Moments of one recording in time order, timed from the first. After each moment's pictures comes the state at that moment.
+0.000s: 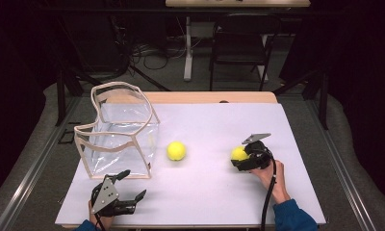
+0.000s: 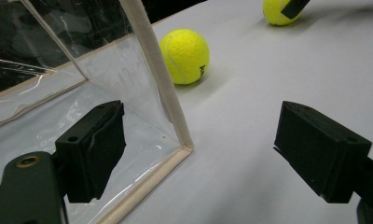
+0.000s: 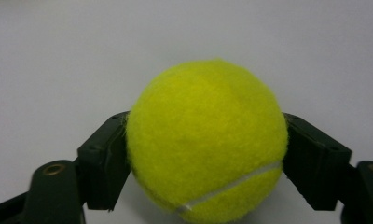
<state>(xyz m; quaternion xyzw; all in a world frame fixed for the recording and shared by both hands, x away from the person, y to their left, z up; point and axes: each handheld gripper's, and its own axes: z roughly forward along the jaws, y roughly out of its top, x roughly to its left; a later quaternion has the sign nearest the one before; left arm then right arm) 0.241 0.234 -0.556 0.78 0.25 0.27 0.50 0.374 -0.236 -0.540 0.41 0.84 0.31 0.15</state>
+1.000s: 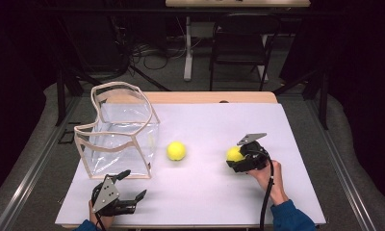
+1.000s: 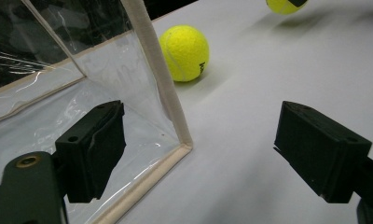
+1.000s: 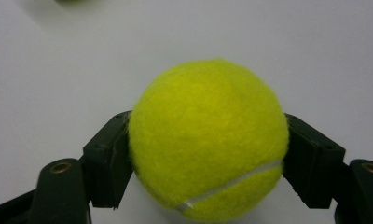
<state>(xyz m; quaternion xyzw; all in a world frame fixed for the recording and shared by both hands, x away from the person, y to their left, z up) 0.242 0.234 -0.557 0.78 0.26 0.27 0.50 0.362 -0.217 -0.520 0.38 0.86 0.32 0.15</state>
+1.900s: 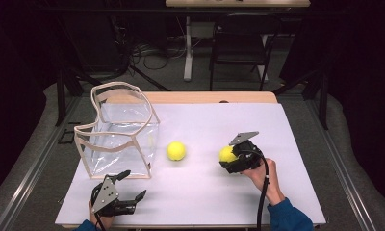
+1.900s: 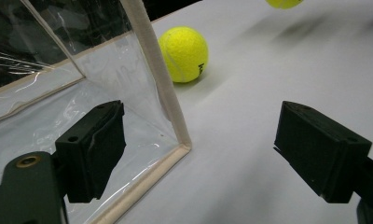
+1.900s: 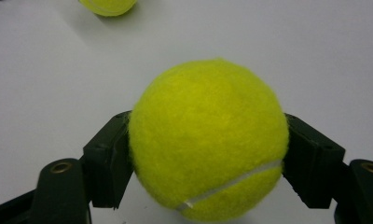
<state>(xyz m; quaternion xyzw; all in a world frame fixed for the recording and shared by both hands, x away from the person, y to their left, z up) 0.241 0.235 -0.557 0.78 0.26 0.27 0.50 0.355 -0.192 -0.501 0.35 0.87 0.32 0.14</state>
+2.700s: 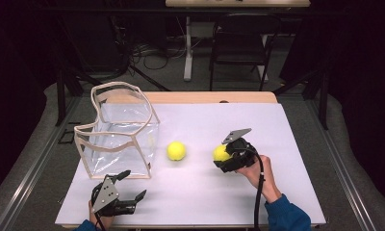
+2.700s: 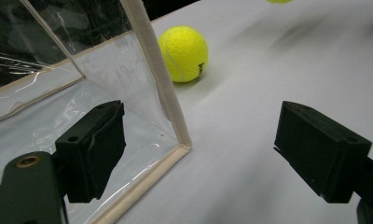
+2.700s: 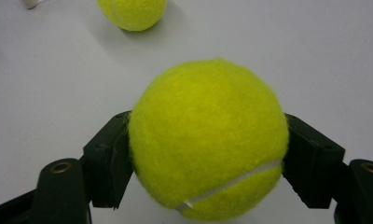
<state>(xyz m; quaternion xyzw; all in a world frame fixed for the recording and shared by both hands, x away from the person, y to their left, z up) 0.242 0.234 -0.557 0.78 0.25 0.27 0.50 0.356 -0.173 -0.488 0.32 0.88 0.32 0.14</state>
